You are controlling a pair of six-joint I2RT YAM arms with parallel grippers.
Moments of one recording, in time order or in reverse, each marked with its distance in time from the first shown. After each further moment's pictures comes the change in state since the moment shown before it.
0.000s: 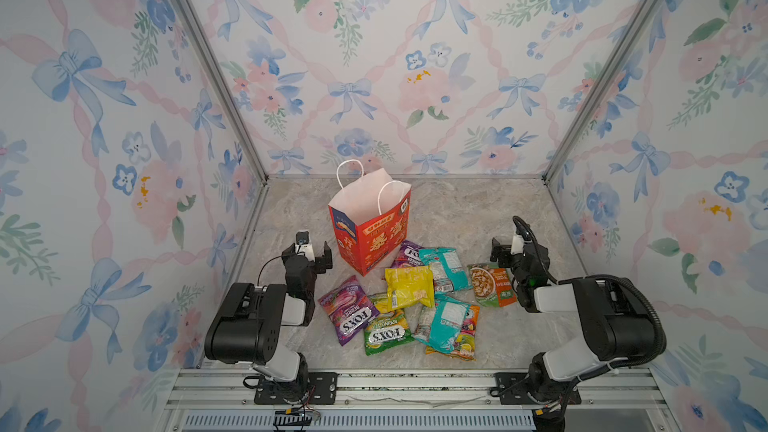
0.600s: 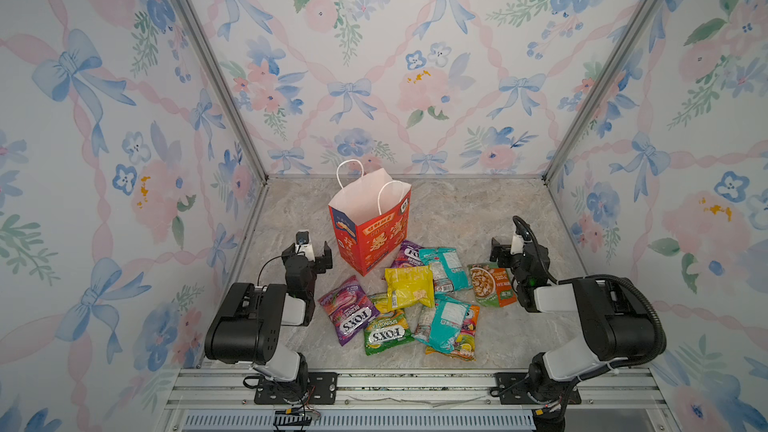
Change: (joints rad) left arm 0.000 0.000 0.000 0.000 0.000 0.000; right arm -0.001 0.000 0.000 0.000 -0.014 0.003
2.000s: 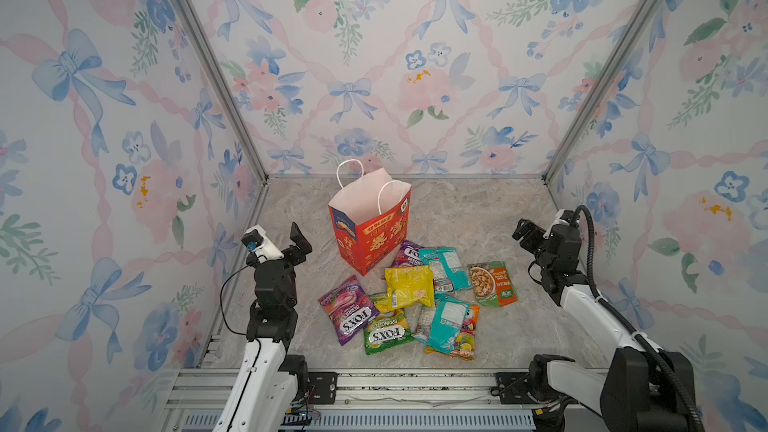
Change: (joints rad) left arm 0.034 -0.869 0.186 -0.874 -0.161 -0.375; right arm -0.079 -0.395 0.269 -0.784 0.030 0.493
